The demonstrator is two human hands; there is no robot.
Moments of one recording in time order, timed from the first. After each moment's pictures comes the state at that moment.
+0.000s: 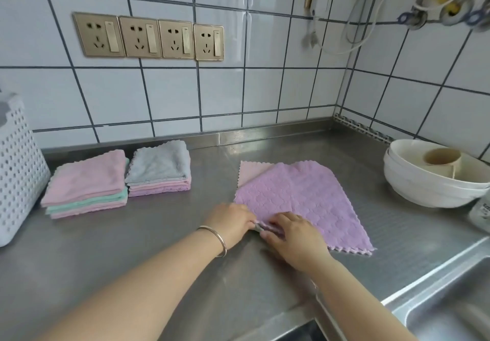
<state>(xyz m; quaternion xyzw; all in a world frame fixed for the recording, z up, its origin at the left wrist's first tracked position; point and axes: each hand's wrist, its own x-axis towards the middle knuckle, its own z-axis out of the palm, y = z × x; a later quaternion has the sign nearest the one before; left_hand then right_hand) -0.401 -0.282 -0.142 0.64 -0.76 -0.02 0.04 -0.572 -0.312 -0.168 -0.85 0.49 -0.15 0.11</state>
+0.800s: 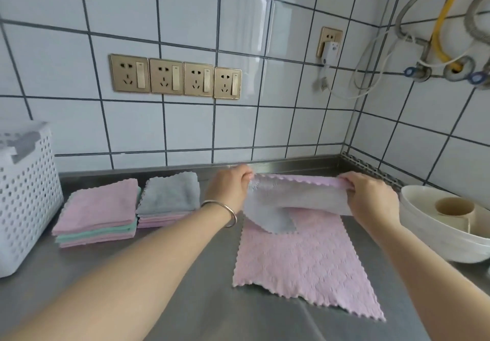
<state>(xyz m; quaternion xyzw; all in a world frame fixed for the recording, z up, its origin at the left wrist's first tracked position) -0.370 -0.317 -0.049 0.68 -0.60 0.03 0.42 -0.618 -0.386 -0.034 -0.76 0.54 -0.34 -0.13</state>
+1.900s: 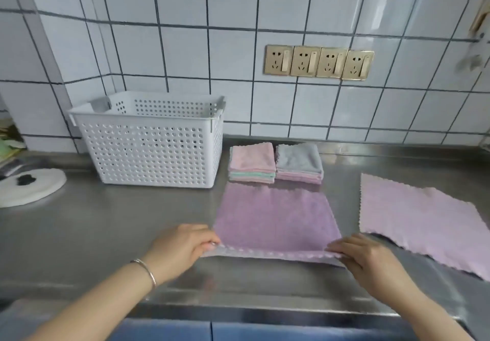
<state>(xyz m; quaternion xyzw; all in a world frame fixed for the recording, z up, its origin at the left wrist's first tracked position) -0.199 0.051 -0.132 0.76 -0.61 0.00 0.22 -0.489 -0.181 -0.136 -0.95 0.17 -0.25 0.03</state>
